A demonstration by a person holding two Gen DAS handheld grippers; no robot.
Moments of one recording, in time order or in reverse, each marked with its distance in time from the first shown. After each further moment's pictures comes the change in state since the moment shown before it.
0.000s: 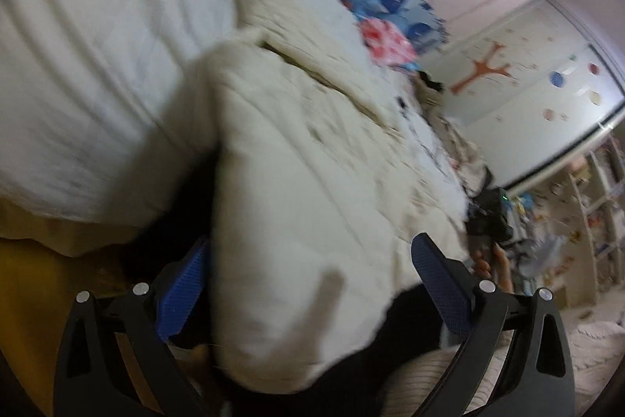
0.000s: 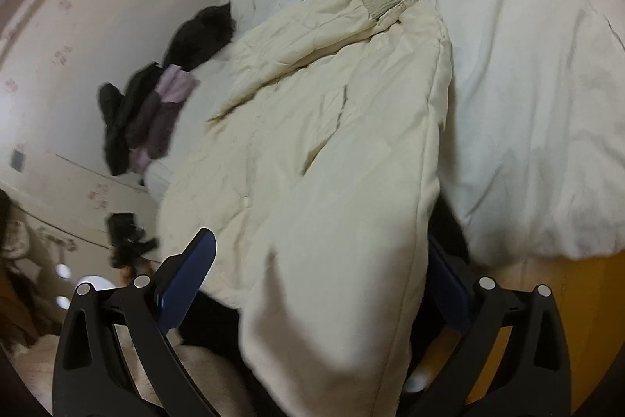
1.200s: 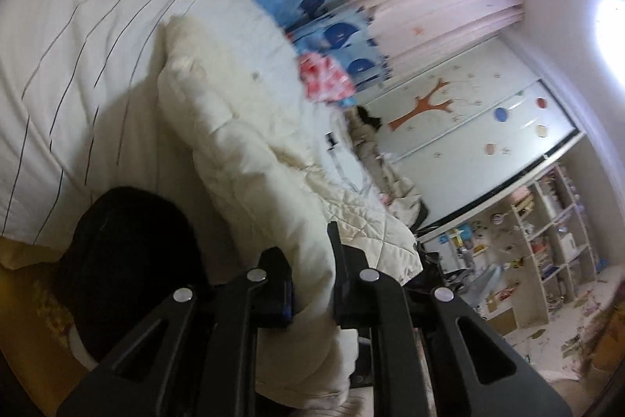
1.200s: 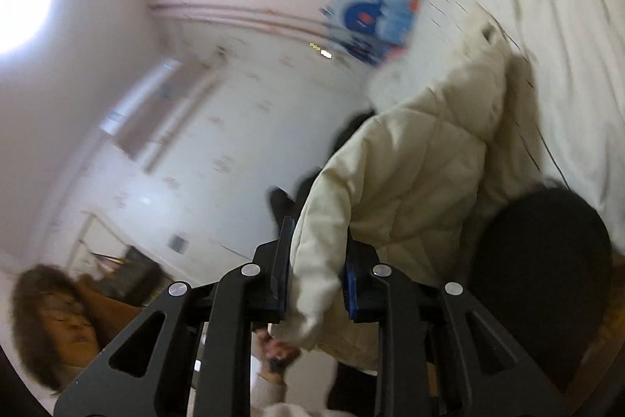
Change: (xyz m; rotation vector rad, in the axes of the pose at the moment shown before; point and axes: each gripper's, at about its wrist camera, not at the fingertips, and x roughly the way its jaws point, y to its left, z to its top) left arm -0.031 -0.068 0.025 -0.039 -0.137 -0.227; right arm -0.043 0.000 -0.046 0.092 -0.452 0.677
